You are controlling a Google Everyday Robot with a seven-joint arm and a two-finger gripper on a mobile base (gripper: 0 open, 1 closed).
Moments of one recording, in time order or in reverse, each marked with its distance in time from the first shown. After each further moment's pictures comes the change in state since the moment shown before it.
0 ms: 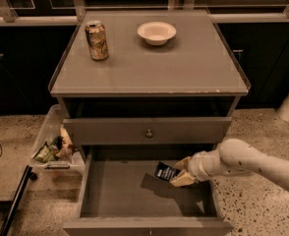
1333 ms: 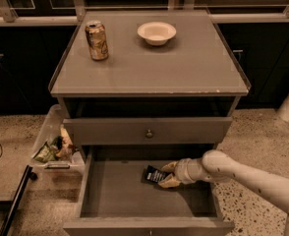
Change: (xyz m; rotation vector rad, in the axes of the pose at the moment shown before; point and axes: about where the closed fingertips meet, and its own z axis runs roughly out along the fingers) arm 0.031 -0.027 0.111 0.000 -0.089 -0.113
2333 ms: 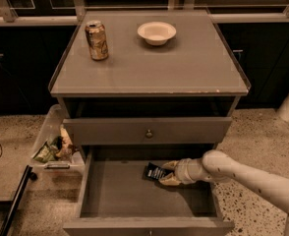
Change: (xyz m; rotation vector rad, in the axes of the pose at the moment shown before) arm 0.000 -0.001 0.001 0.002 -0.001 0.001
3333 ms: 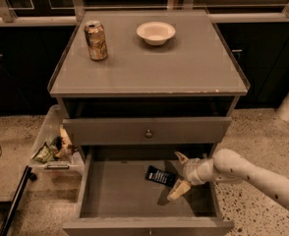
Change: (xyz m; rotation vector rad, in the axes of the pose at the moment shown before) arm -0.009 0.013 -0.043 -0.020 -0.022 -0.025
